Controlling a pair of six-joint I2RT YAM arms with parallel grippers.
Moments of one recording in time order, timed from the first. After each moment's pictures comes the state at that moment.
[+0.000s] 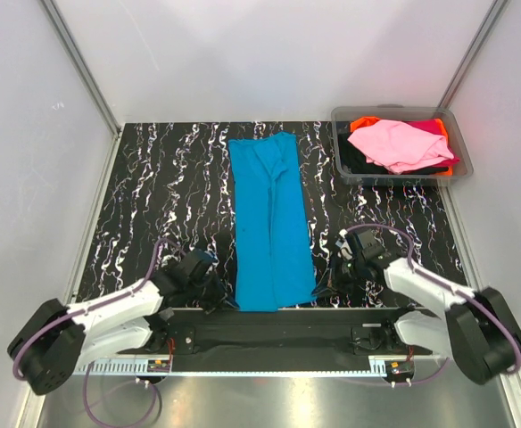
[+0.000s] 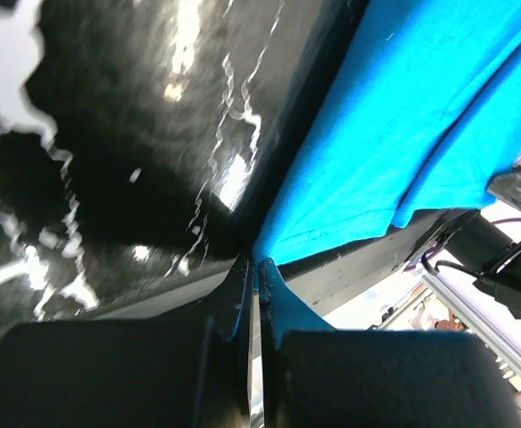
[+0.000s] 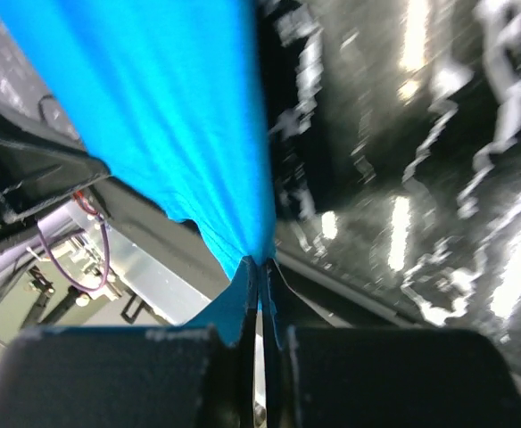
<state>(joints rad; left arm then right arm) -0.74 0.99 0.26 -0.27 0.34 -1.26 0.44 1.16 0.41 -0.37 -0.57 0.80</state>
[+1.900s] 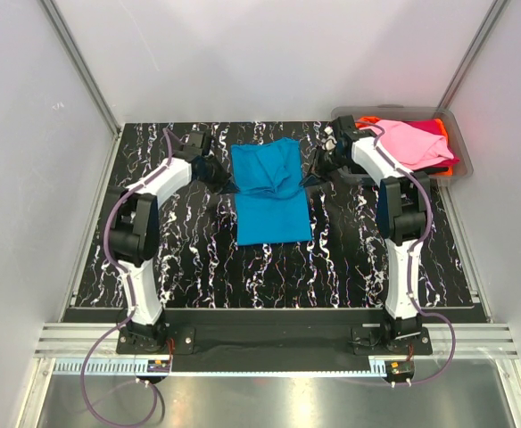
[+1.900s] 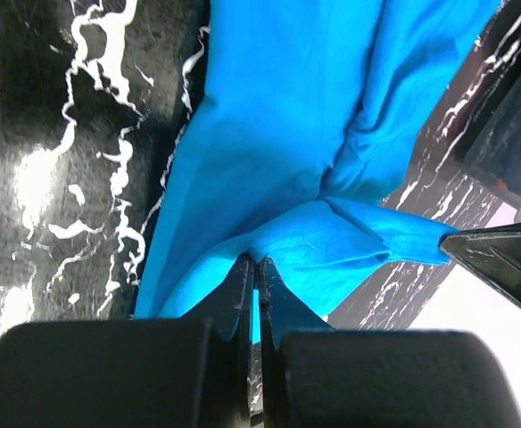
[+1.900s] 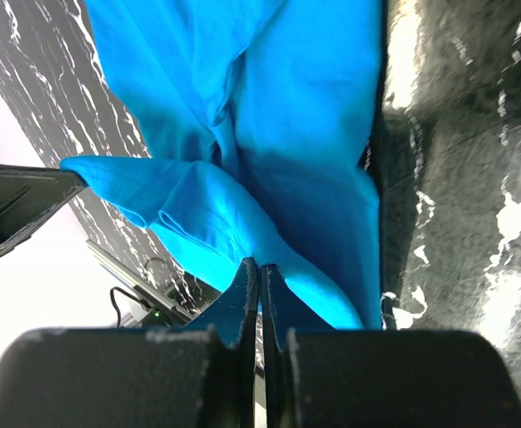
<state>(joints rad) -0.26 1.95 1.48 -0.53 0.33 -0.91 0.21 2.23 1.88 -0.81 -0.59 0.52</state>
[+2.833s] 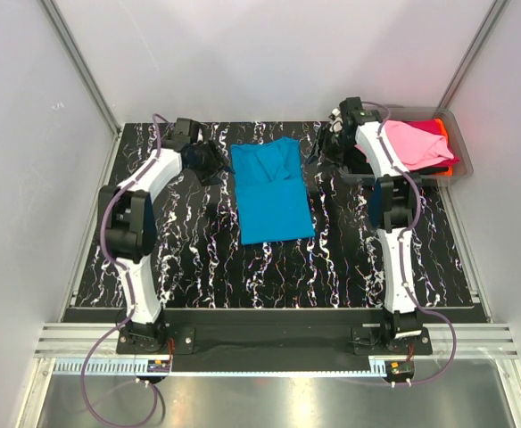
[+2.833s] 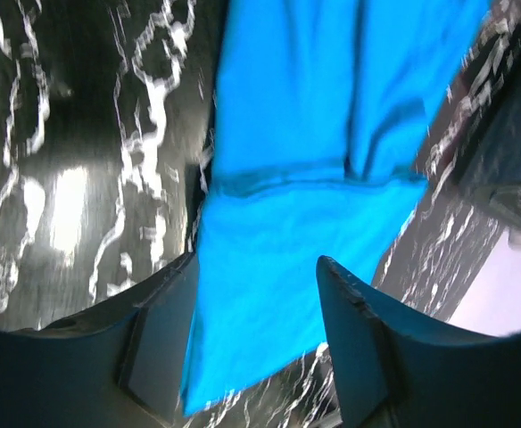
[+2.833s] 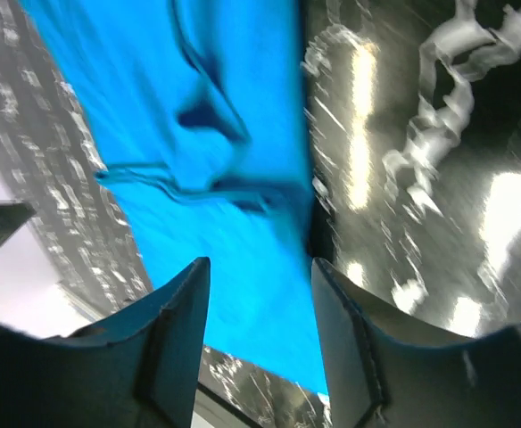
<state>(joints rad) -0.18 2.03 1.64 -0.57 0.34 -0.76 0.15 2.56 2.49 -1.08 -0.53 0.42</state>
